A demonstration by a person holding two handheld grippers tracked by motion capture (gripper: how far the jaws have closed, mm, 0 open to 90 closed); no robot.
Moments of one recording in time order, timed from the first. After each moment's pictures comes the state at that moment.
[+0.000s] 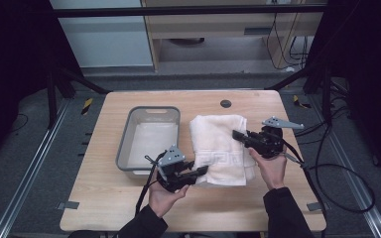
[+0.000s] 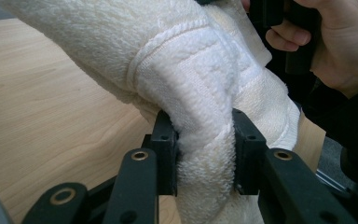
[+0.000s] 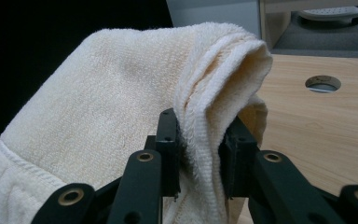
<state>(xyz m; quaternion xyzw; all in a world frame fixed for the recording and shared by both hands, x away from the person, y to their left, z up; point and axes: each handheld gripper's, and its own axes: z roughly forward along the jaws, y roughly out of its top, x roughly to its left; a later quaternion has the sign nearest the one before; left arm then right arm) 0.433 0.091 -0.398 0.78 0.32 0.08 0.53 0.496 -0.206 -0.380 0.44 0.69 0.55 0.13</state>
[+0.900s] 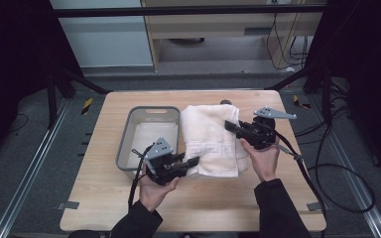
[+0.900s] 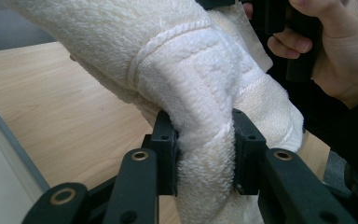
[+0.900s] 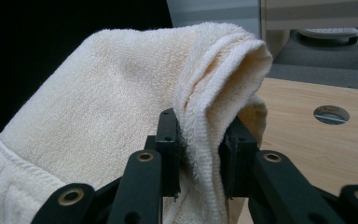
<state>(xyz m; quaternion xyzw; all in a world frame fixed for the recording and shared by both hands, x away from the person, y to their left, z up) 0.439 0.116 -0.376 0.77 0.32 0.10 0.55 0.504 -0.180 -0.351 0.43 0.69 0.56 0.16</state>
